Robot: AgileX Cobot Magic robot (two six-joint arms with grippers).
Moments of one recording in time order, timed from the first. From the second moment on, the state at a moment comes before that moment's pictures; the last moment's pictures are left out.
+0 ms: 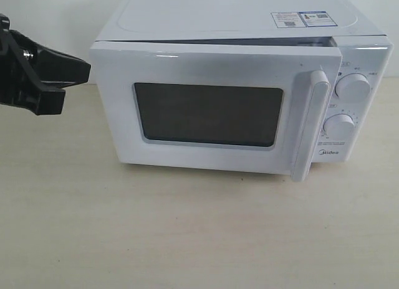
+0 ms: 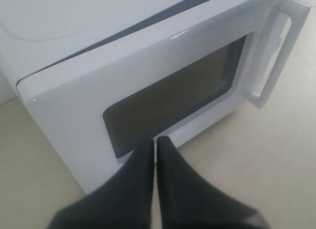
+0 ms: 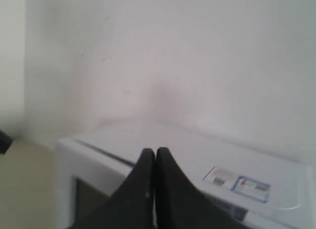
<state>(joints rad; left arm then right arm) -0.21 1.09 -0.82 -0.83 0.44 0.99 0.13 0.51 -0.45 -1.12 -0.36 1.02</state>
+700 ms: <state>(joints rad) -0.21 1.09 -0.82 -0.83 0.46 0.99 0.60 1.16 -0.59 -0.72 -0.07 0.79</state>
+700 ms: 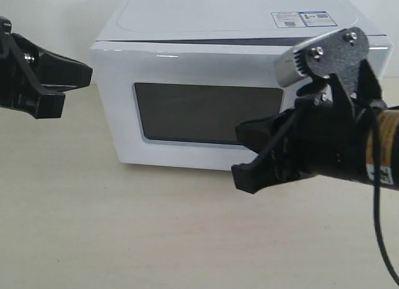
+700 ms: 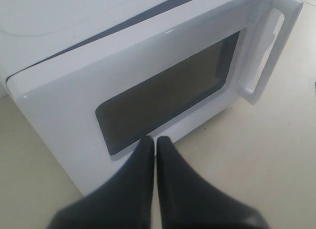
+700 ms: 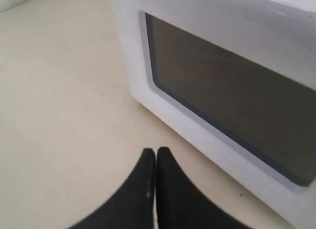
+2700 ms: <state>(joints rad) -0.21 1.09 -0.82 -0.83 0.49 0.99 0.26 1.40 -0.87 -0.74 0.02 0.76</state>
